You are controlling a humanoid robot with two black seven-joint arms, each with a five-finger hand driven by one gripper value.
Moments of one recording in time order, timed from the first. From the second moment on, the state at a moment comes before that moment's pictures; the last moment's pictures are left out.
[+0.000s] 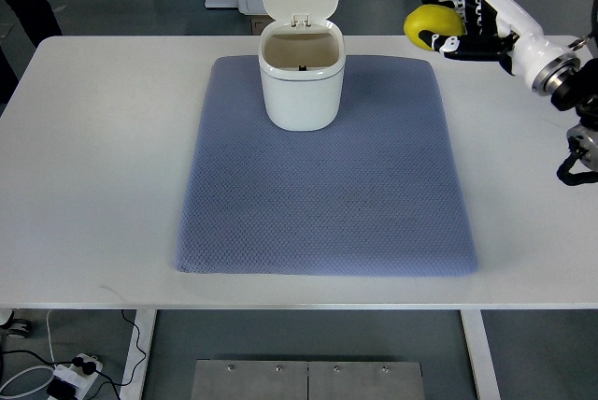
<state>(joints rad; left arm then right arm) -0.01 0.00 -0.11 -0.27 -0.07 0.19 -0.37 1.32 -0.57 -0.17 1.17 -0.18 -0.24 0.42</state>
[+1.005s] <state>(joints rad) -0.01 0.00 -0.11 -0.27 -0.07 0.19 -0.37 1.41 -0.06 -0.17 0.73 -0.10 -0.22 0.26</state>
